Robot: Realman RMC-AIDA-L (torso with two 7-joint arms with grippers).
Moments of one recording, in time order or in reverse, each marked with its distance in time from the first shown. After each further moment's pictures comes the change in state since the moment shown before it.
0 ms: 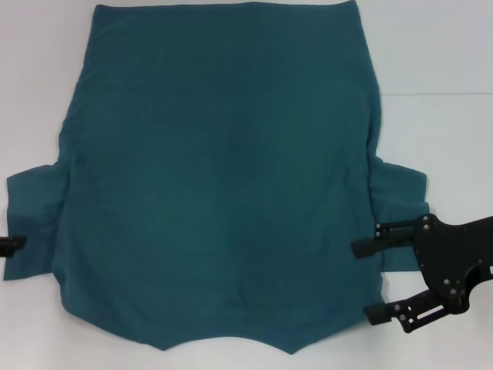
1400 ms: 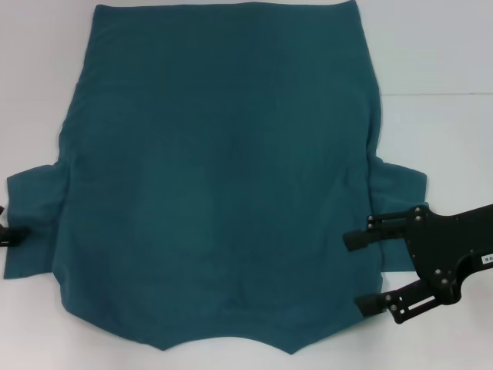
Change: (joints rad) left arm -0.110 -0.011 0.095 -0.186 0.187 -0.344 -0.024; right arm 0.022 0.008 0.000 -0.014 0.004 0.000 0.042
